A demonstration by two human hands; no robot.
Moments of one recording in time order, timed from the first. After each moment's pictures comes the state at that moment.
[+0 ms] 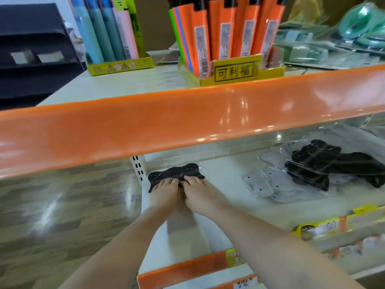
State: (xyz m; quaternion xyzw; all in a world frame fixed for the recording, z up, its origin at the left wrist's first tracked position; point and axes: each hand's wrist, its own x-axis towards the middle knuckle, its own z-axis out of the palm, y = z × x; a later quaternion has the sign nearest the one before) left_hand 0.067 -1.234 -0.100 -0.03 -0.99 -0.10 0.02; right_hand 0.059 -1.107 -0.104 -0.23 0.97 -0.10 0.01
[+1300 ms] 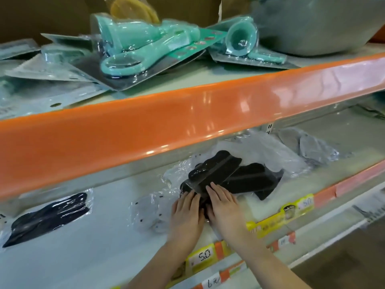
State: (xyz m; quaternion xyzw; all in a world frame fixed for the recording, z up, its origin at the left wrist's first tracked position) left_hand 0.076 -0.873 -0.114 -0.19 -0.96 -0.17 0.11; right_hand 0.074 -0.733 -0.127 -0.05 0.97 -0.12 -0.23
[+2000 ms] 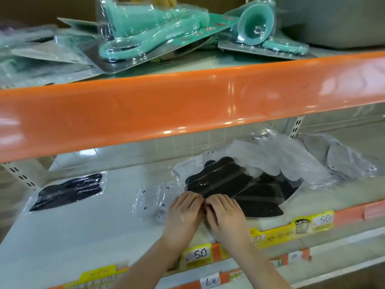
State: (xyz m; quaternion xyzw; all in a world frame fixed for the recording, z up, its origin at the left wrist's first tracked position) left_hand 0.081 -0.876 -0.115 -0.24 -0.89 -0.21 0.32; right_hand 0.090 -0.729 -0.123 -0.20 0.91 -0.23 -0.30
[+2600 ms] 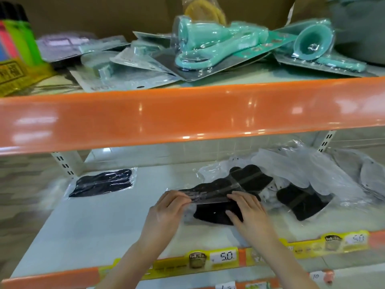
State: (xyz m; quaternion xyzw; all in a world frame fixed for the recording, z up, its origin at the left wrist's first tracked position) left_hand 0.107 -0.972 -0.082 -0.21 -0.87 -0.26 0.37; right_hand 0.076 -0.729 -0.121 -0.16 0.94 -0.21 -0.21
